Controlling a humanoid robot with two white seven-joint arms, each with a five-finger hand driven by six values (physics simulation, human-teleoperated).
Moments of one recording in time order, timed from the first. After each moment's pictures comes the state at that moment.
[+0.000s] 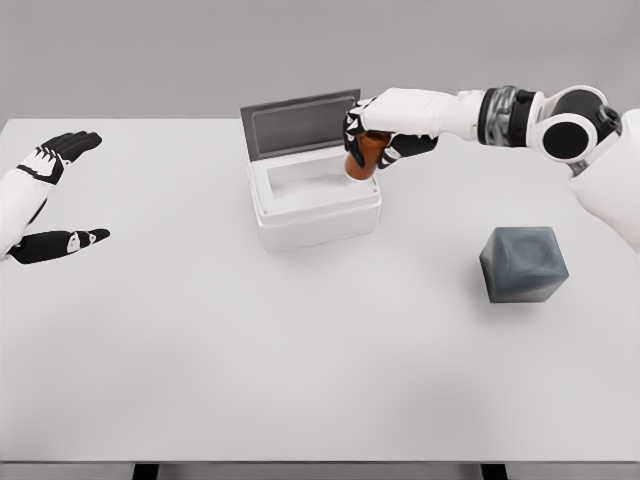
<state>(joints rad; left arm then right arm) 0.04 0.71 -0.02 -1.62 -0.29 -0.61 0.08 -1.00 -0.52 0.83 -1.23 0.23 -0.48 0.61</state>
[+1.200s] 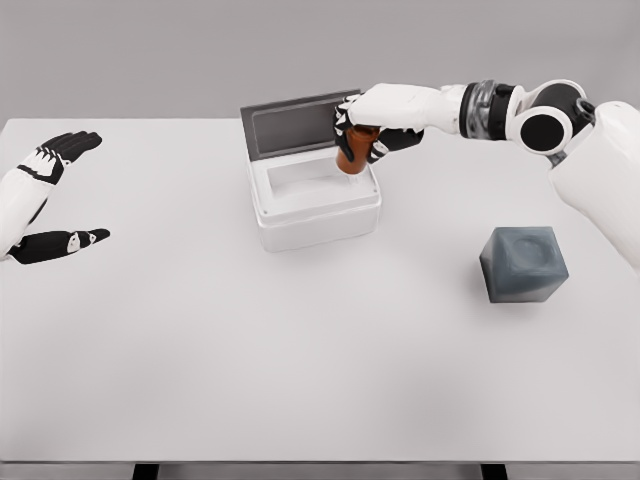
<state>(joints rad) 0.04 0.71 -0.02 -1.62 -0.29 -0.61 0.08 -1.02 -0.45 0.83 -1.14 0.29 -0.48 0.61</state>
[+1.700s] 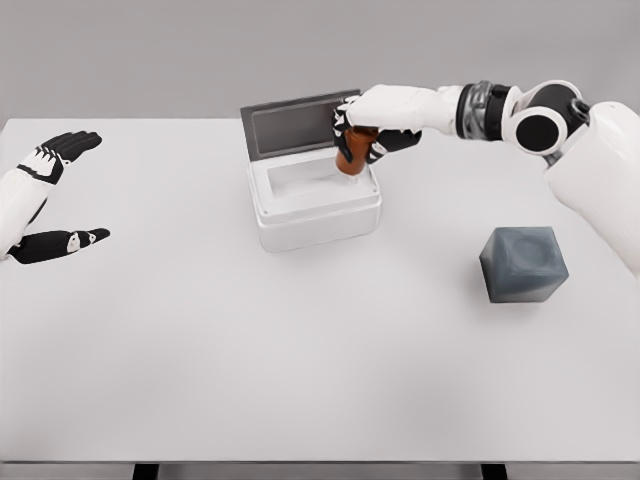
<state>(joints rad) 0.04 0.71 -0.02 -1.62 -0.29 -0.61 0.08 -1.03 -0.43 0.83 -1.12 0.30 -0.48 0.61</state>
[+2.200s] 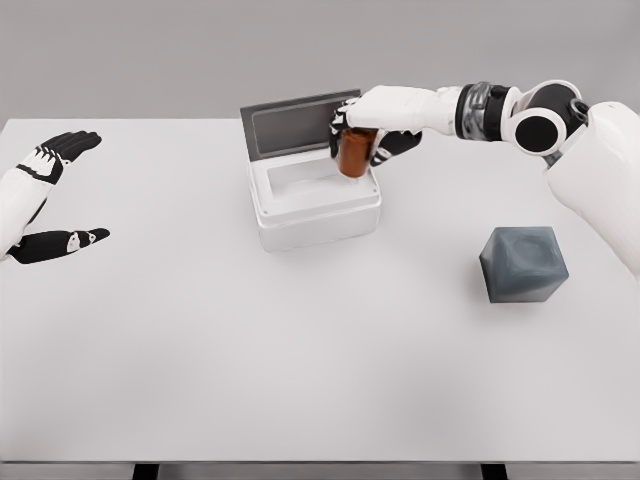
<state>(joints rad) 0.04 0.71 -0.02 -1.62 -0.29 -0.61 0.08 -1.03 -0.44 0.83 -1.13 0.33 -0.49 0.61</state>
